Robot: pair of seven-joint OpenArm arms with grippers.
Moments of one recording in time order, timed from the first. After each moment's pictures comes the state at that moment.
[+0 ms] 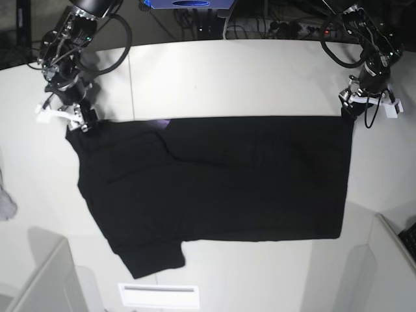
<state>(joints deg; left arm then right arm) 12.7 -6.3 -48.0 86.1 -36.4 -20.8 47.3 -10.5 -3.2 36.4 89.8 45.3 -4.6 -45.9</state>
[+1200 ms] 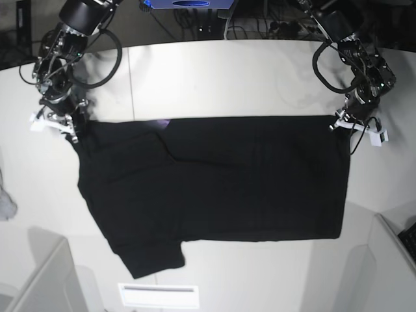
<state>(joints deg) 3.2 -7.5 -41.7 78.3 -28.1 -20.8 46.7 -4.3 0.9 37.1 78.4 45.8 -4.0 -42.4</state>
